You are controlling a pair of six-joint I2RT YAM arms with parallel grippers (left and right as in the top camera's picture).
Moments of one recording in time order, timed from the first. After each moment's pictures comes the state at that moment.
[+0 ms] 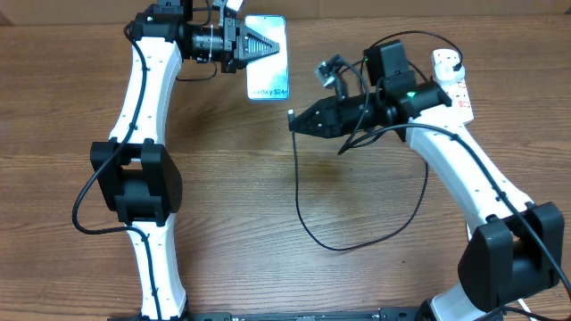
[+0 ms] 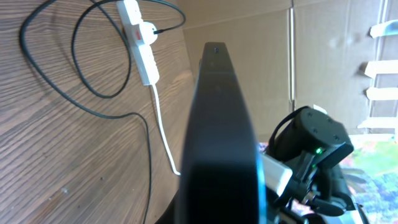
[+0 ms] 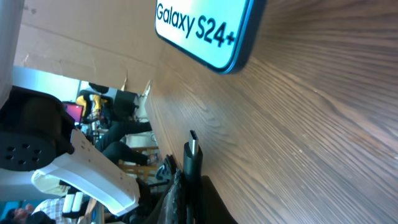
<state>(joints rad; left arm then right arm) -0.07 2.31 2.25 -1.01 1.34 -0.29 0.32 1.75 1.44 -0.67 -1.05 0.20</state>
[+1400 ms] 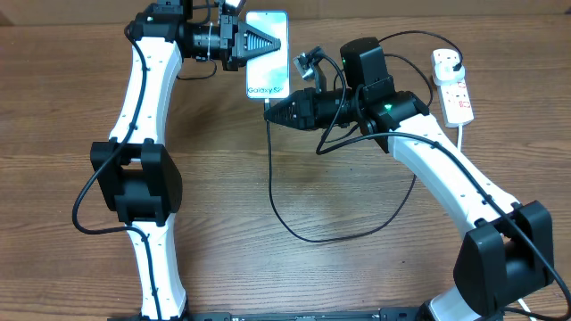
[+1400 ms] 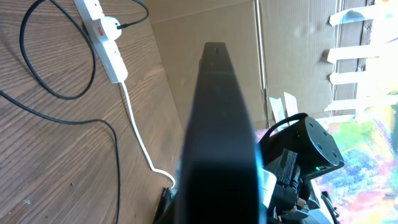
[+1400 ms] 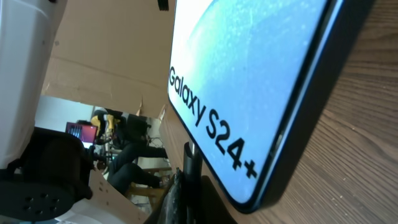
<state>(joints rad) -0.07 2.31 2.25 -0.99 1.46 -0.29 0.41 1.75 1.40 -0.32 -0.99 0.54</state>
